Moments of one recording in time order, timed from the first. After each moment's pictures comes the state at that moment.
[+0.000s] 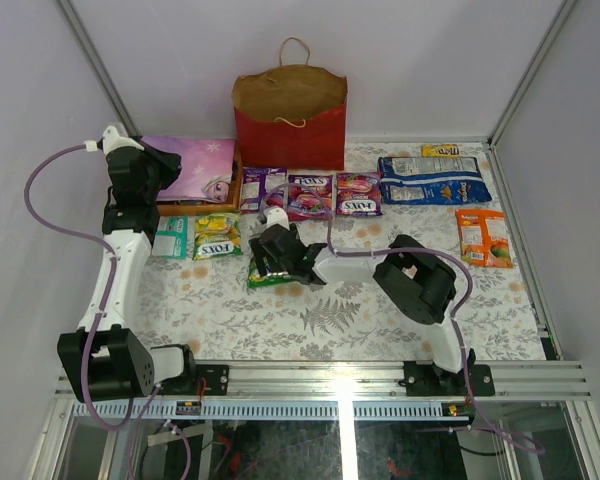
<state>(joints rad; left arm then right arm) 0.12 1.24 1.11 -0.08 0.06 -0.71 1.00 2.05 1.29 0.03 0.32 0.43</state>
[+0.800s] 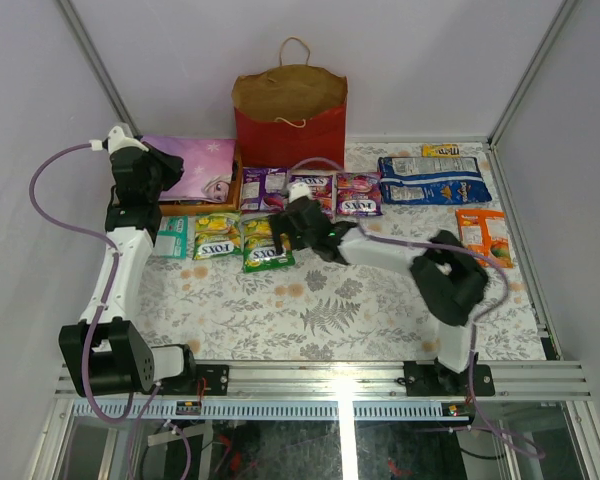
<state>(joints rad) 0.12 1.27 1.09 -0.06 0.07 -0.67 0.88 2.01 1.35 -0.05 0.22 0.35</state>
